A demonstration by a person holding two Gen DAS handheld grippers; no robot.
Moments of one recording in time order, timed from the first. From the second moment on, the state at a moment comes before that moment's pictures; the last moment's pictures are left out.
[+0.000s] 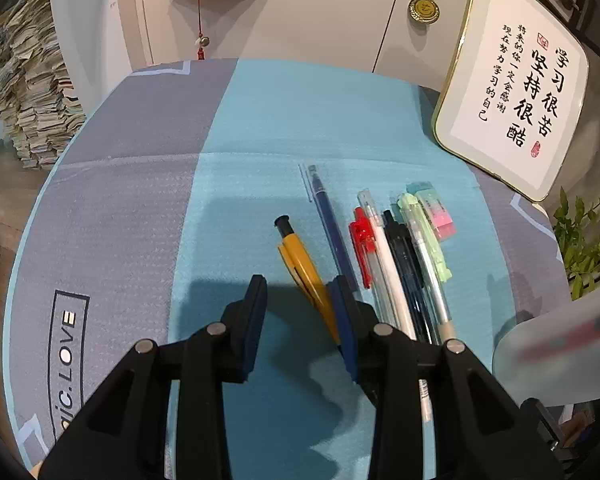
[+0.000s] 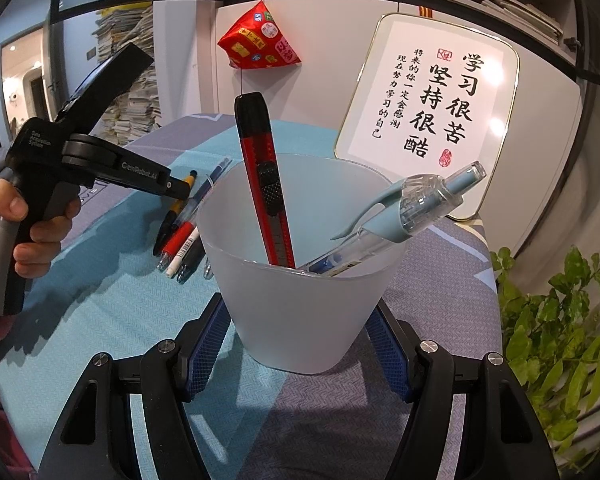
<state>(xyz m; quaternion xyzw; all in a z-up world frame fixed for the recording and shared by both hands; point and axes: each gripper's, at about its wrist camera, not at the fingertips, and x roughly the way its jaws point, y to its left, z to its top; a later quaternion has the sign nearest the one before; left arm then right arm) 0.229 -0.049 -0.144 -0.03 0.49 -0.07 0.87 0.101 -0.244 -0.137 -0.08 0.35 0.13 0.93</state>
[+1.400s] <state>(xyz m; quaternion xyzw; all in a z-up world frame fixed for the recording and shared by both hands) 0.128 -0.111 0.020 -0.02 0.31 -0.24 0.92 0.102 -0.244 -0.137 -0.08 0.35 0.13 0.93</state>
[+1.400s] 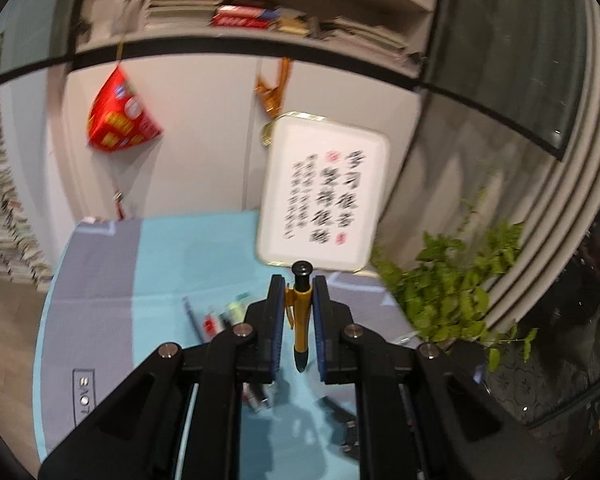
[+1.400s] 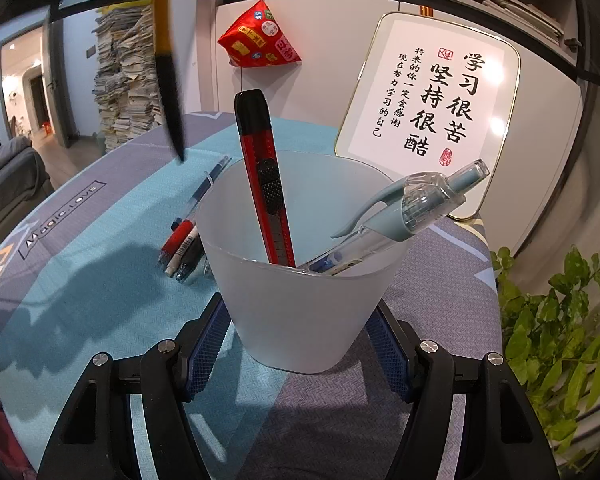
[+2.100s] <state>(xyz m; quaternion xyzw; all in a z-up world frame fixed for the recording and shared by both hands) 0.147 -0.170 -0.004 0.02 0.34 -0.28 0.90 0.103 -0.244 -0.137 -0.08 0.35 0.13 0.93</state>
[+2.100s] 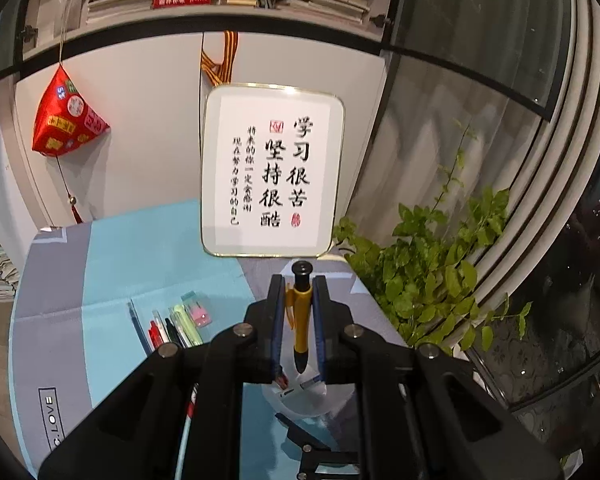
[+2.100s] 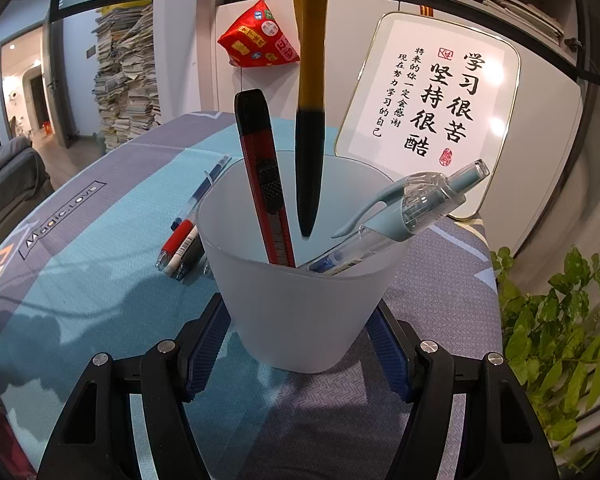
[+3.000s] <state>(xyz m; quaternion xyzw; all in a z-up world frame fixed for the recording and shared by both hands) 0.154 -0.178 -0.033 0.04 0.39 -0.28 0.88 0.103 -0.244 -0.137 -0.08 0.35 0.13 0.93</state>
